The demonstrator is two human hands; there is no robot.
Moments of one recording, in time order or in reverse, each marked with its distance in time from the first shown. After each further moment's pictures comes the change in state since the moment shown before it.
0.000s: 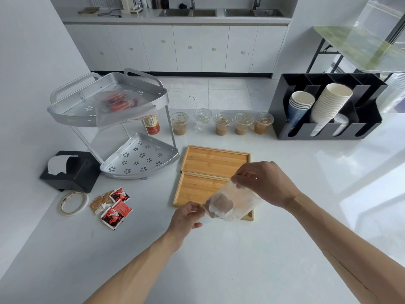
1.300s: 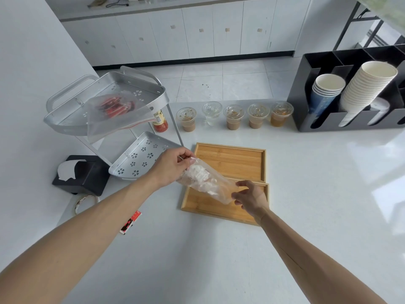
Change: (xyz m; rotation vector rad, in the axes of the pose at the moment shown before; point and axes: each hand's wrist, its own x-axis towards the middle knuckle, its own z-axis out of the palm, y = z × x) left_hand 0.058 0.163 -0.046 0.729 0.058 0.393; right_hand 0.068 0.103 0.135 0.534 0.008 0.598
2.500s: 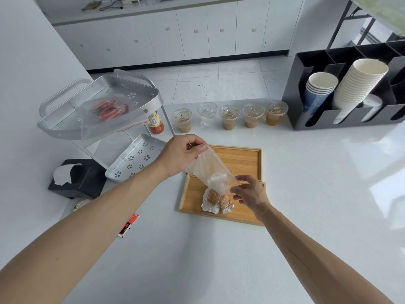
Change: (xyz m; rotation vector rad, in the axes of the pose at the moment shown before) left_hand 0.015 0.048 0.006 -0.087 -0.010 0.129; right_hand -0.002 -0.010 -0.013 0.225 -0.017 -0.020
